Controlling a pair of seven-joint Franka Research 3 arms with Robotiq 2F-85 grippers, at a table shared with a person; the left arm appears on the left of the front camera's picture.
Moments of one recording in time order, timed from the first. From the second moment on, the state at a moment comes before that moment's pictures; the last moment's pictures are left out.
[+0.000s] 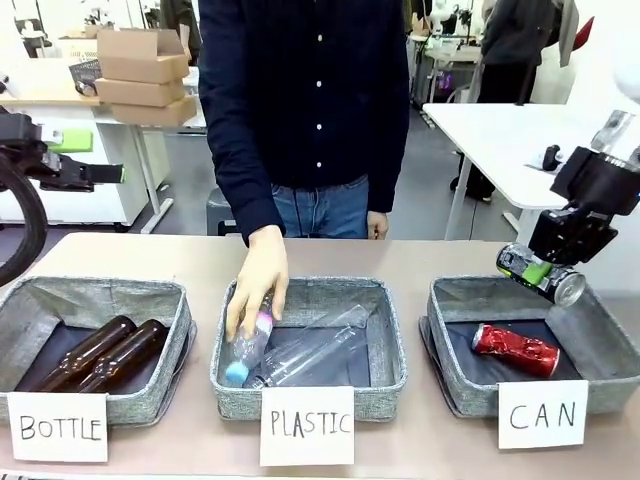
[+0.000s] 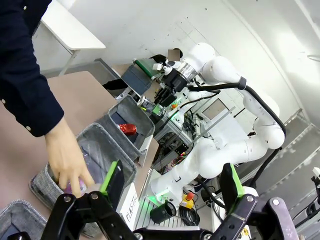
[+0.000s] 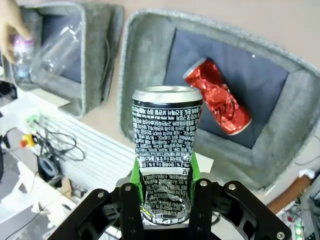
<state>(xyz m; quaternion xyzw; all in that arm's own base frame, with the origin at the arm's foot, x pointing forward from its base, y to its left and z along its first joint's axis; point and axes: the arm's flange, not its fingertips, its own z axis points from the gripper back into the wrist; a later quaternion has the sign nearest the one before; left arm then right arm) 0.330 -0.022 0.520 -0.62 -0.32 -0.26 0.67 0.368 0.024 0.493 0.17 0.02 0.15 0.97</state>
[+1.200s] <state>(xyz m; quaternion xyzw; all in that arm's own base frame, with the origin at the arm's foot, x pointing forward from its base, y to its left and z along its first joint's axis) 0.331 -0.022 0.520 -0.62 -0.32 -0.26 0.67 0.387 0.020 0.495 0.23 0.01 0.15 0.96</state>
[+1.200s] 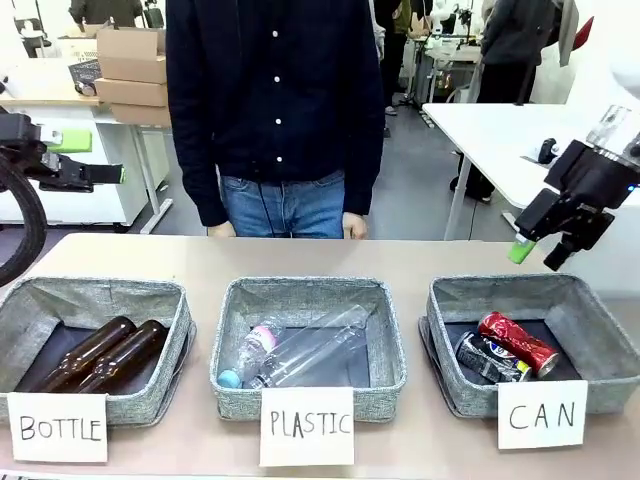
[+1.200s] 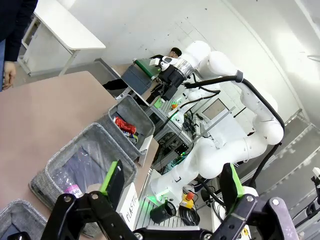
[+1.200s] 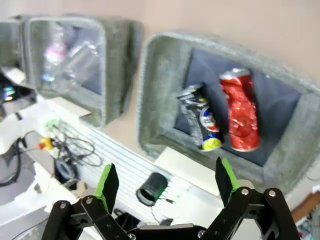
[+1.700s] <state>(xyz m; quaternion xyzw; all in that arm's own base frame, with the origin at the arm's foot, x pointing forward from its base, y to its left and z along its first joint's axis) 0.331 -0.022 0.520 -0.62 -0.32 -0.26 0.67 0.384 -0.006 0.560 0.60 -0.06 0.08 0.80</state>
